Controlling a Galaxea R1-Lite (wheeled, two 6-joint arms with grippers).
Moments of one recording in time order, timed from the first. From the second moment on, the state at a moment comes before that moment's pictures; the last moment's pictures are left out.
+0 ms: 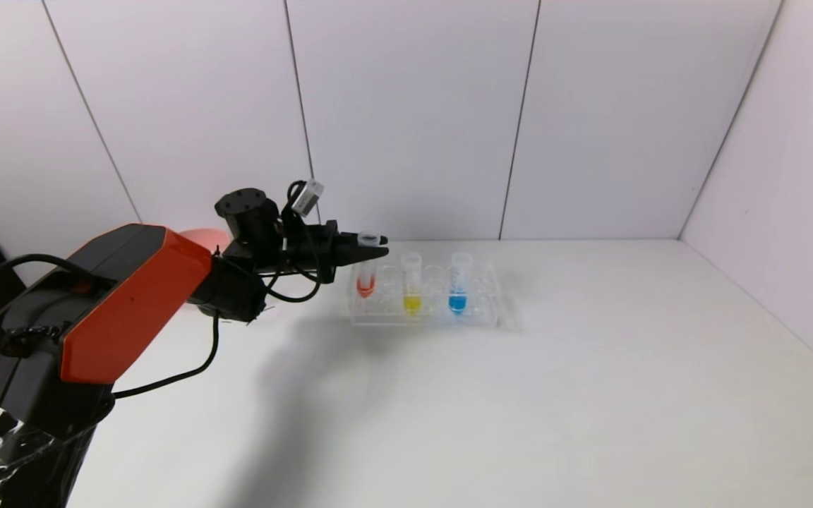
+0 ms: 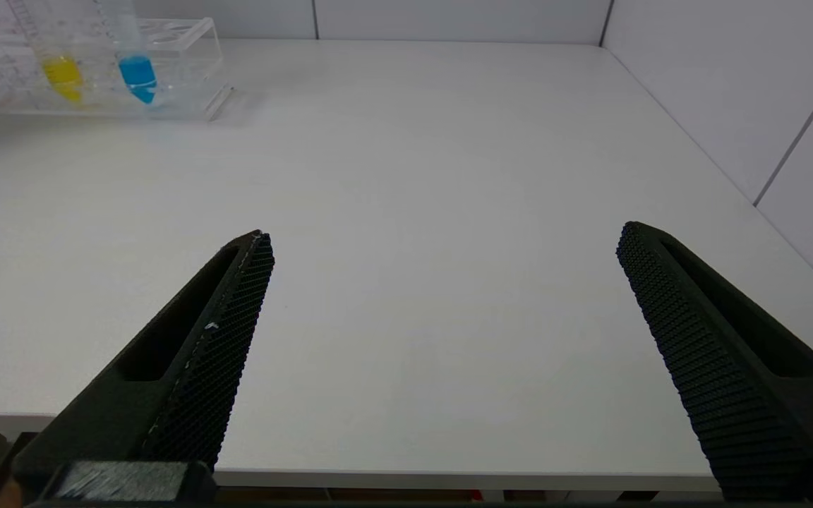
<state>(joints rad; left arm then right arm) -0.22 2.46 -1.56 -1.16 -1.30 -0.26 0.00 0.00 0.00 0.00 0.00 0.00</state>
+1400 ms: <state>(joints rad) -0.17 2.18 -1.65 -0.73 -1.00 -0.33 0.00 0.00 0.00 0.00 0.00 0.00</state>
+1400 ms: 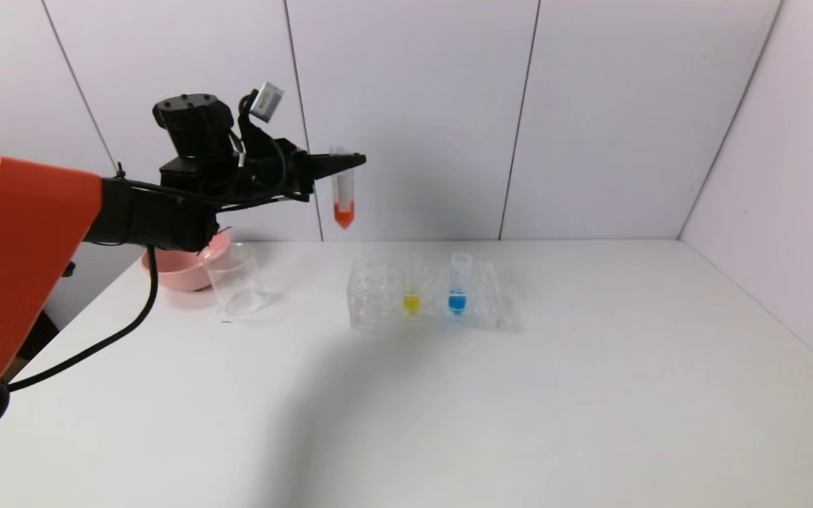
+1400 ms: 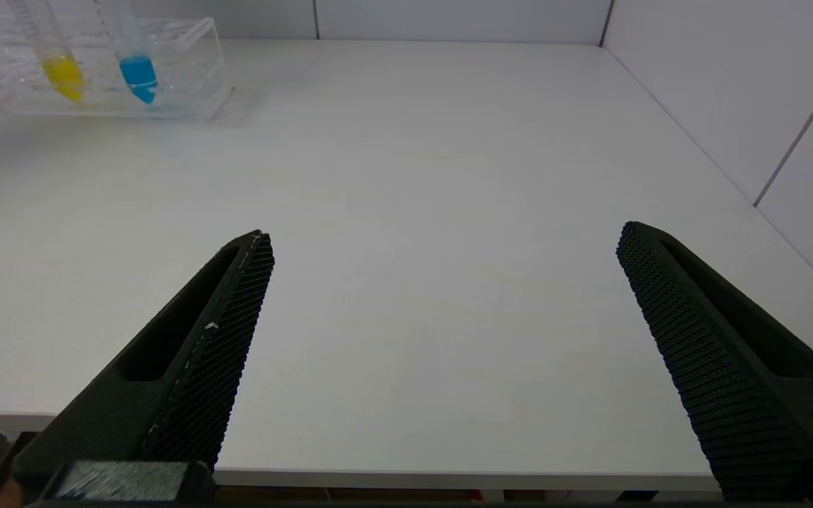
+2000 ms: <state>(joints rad) -0.12 2.09 -1.62 -0.44 -0.64 0.00 0.00 0.00 0.00 0.00 0.00 0.00</state>
